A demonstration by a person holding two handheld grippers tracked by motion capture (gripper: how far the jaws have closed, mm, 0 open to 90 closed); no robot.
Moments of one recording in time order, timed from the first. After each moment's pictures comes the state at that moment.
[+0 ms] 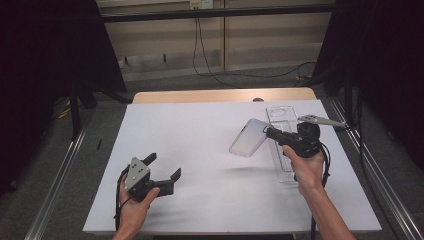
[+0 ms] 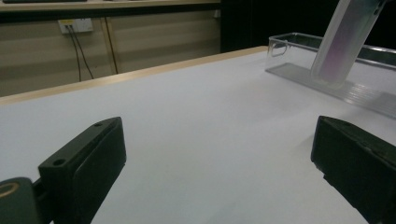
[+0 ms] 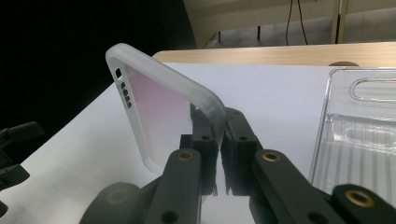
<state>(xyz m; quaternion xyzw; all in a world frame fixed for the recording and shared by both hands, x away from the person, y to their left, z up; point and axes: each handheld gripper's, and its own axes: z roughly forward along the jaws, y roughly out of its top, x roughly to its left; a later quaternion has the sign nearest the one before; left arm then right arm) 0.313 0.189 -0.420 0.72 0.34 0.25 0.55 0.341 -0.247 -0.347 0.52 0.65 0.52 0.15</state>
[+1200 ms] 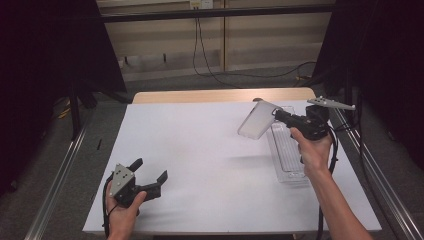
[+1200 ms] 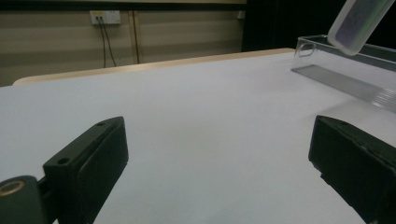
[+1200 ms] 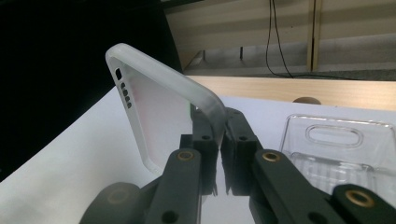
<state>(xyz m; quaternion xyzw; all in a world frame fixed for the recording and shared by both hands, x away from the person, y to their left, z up) 0.304 0.222 -0.429 0.69 0.40 0.27 0.54 0.370 -0.269 -0.324 0.53 0.64 0.53 0.19</state>
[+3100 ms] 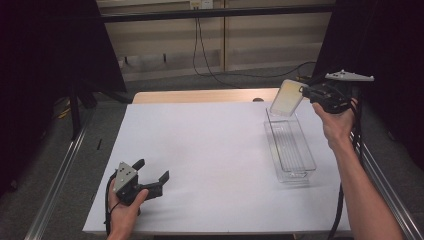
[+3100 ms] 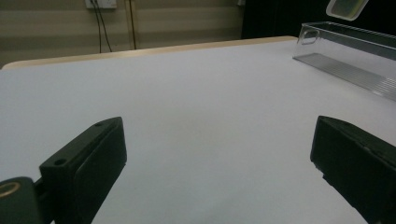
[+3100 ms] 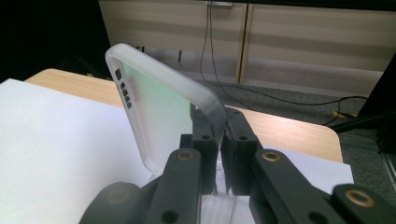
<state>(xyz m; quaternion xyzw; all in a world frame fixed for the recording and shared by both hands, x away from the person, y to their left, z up) 0.310 0.218 -0.432 0.71 0.40 0.25 0.53 0.422 -0.332 -0.301 0.53 0.66 0.43 0.31</state>
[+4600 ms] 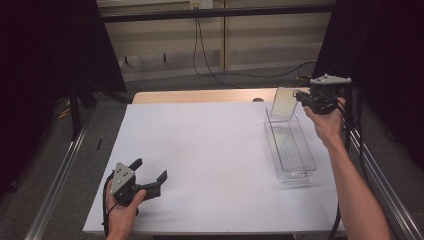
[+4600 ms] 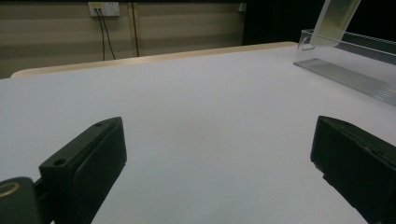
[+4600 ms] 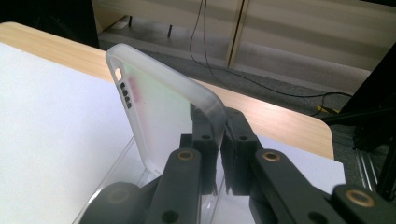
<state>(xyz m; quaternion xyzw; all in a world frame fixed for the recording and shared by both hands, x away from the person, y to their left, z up) 0.307 0.221 -0.429 0.70 0.40 0.26 0.53 0.452 -0.327 -0.335 0.51 0.70 0.37 0.32</state>
